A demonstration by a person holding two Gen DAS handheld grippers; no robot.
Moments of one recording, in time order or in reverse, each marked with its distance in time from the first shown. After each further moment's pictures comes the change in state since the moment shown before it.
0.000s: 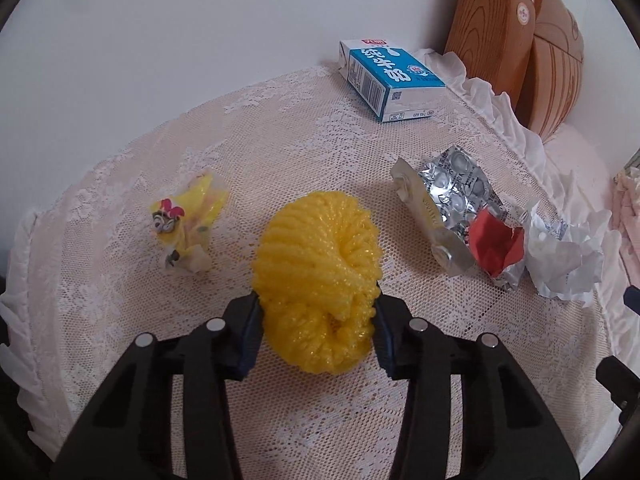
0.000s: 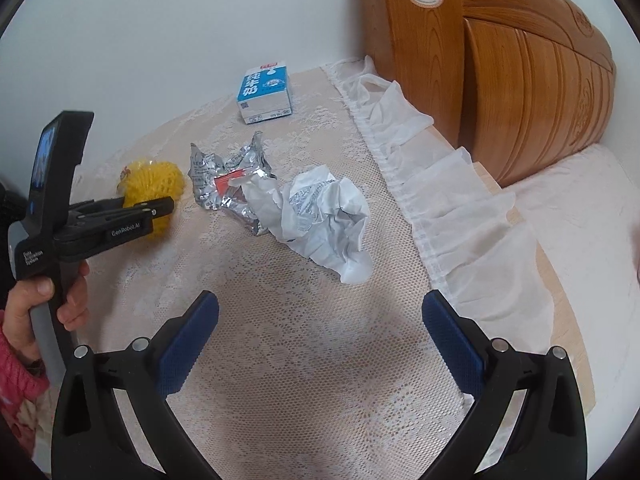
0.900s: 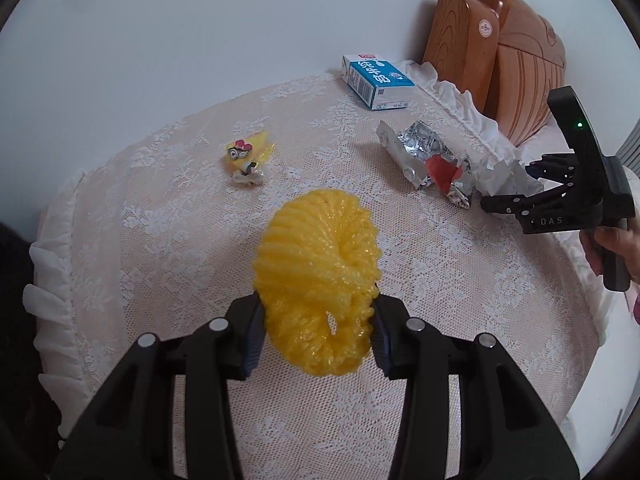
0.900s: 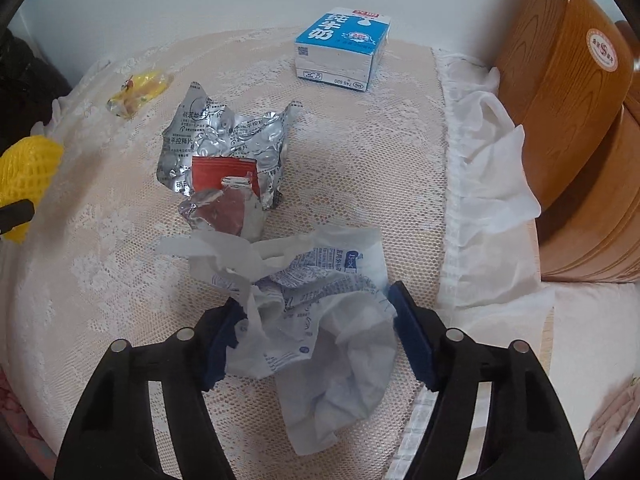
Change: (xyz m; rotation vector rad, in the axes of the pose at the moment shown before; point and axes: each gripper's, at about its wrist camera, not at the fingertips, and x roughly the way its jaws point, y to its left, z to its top) left arm -0.086 0.016 -0.072 0.006 -0.046 -0.020; right arm 0.079 0.000 0.052 -0.340 0.153 0.105
